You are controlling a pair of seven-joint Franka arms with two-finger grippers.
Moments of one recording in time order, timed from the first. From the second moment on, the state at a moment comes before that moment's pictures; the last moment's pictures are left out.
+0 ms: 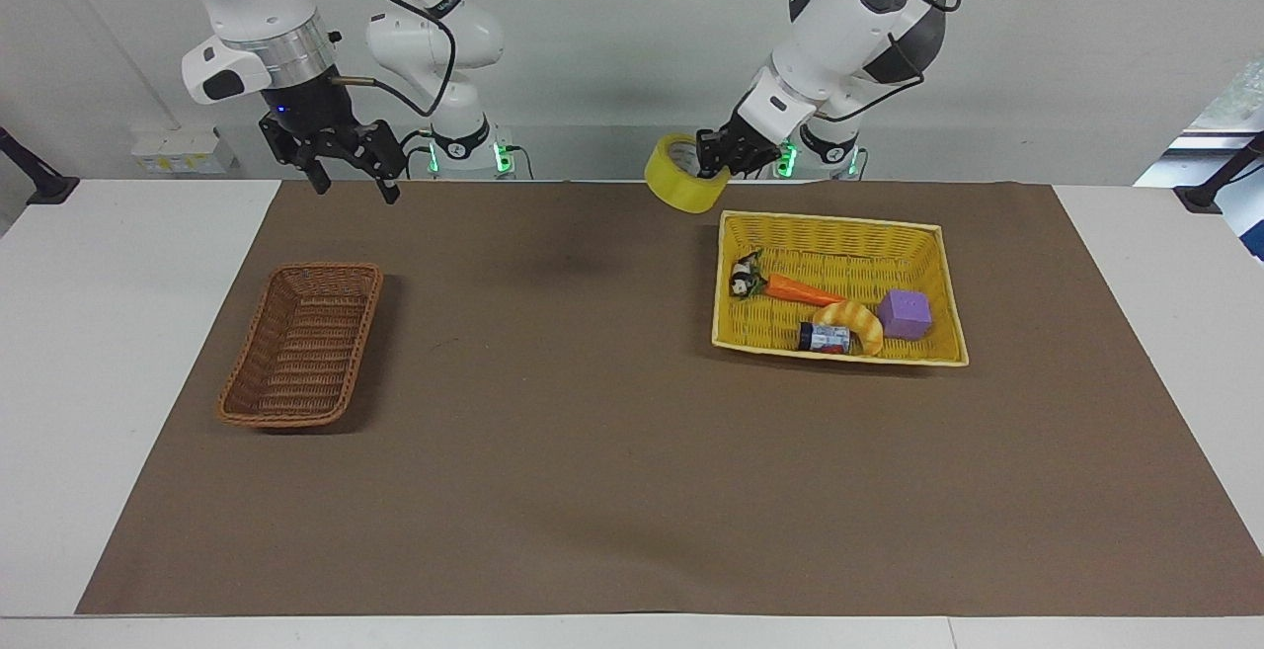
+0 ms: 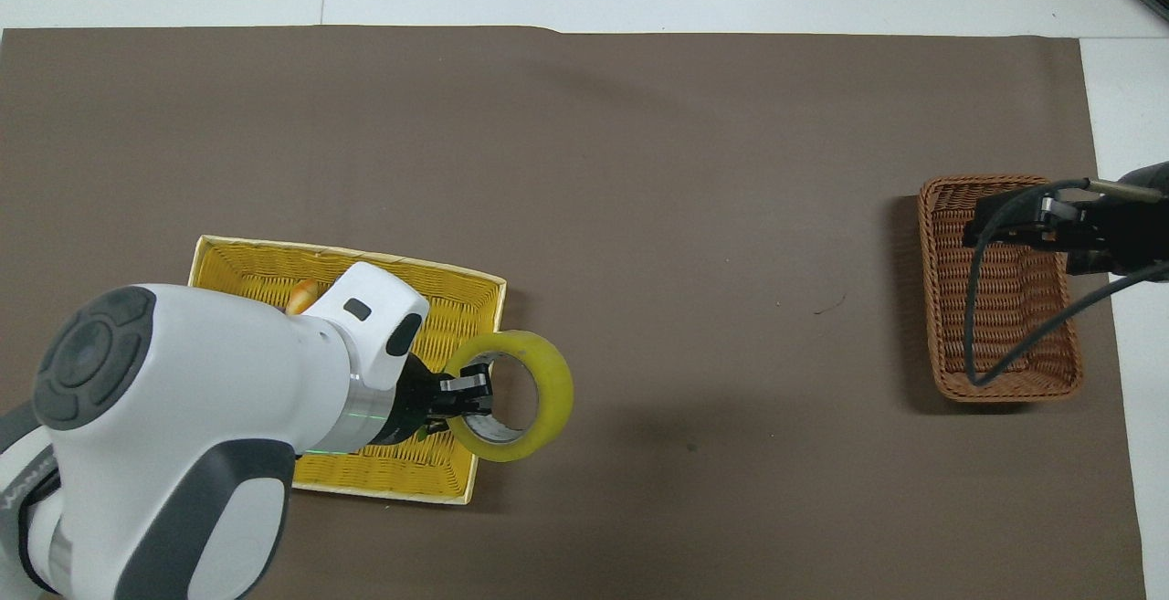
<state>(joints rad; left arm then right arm) -0.57 -0.22 -0.02 -2.07 -0.48 1.94 -0.59 0.06 -0.07 -0.02 -1.62 0.05 1.62 0.30</state>
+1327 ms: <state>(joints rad) -0.61 -0.28 -0.02 -2.05 -0.72 1.96 -0.35 0.06 -0.07 -0.03 -1.63 0.05 1.61 0.03</state>
